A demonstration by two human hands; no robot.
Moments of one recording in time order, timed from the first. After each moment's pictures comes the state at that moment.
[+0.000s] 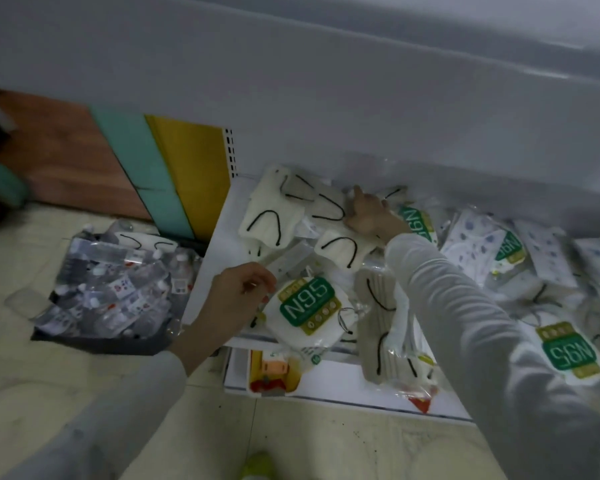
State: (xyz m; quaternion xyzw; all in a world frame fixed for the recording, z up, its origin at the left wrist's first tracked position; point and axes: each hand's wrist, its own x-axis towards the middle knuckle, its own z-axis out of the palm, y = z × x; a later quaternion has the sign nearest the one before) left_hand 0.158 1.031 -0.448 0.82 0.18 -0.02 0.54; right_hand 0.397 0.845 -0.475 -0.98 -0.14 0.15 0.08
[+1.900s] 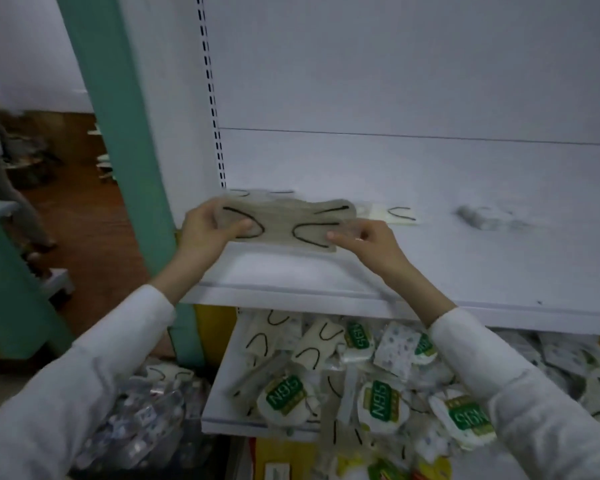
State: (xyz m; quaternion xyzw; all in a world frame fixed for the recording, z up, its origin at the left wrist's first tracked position) left_hand 0.131 1.016 -0.081 0.78 0.01 0.29 0.56; right_hand 0.193 0.761 -0.087 -0.82 -0.23 -0.05 0.52
